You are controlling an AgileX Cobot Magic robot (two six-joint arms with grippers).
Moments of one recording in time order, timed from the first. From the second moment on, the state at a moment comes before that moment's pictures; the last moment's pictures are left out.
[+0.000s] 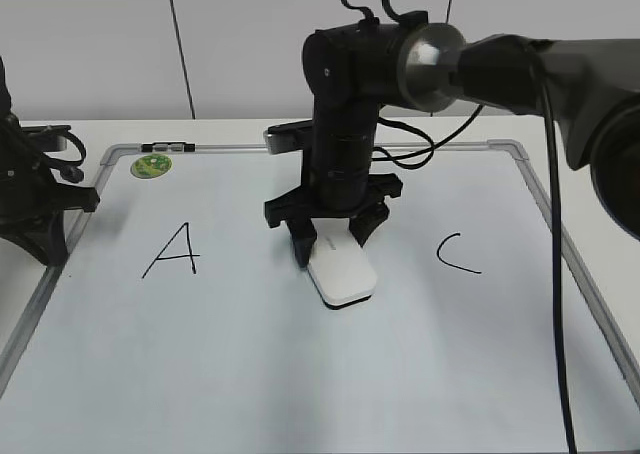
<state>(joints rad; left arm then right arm) -0.02 2.14 -1.47 -0.08 0.95 -0.05 0.56 2.37 -2.00 0.06 1.22 0.14</state>
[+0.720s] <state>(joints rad) -0.02 2.14 -1.47 -0.08 0.96 -0.05 0.45 2.09 -1.87 -0.13 1.22 0.20</state>
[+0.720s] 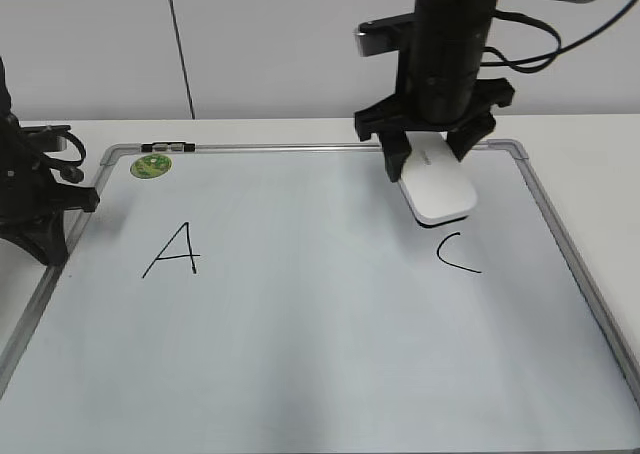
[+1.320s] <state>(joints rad) -0.02 2.14 -1.47 -0.08 0.96 -0.05 0.25 1.80 -1.39 -0.14 1.22 0.23</state>
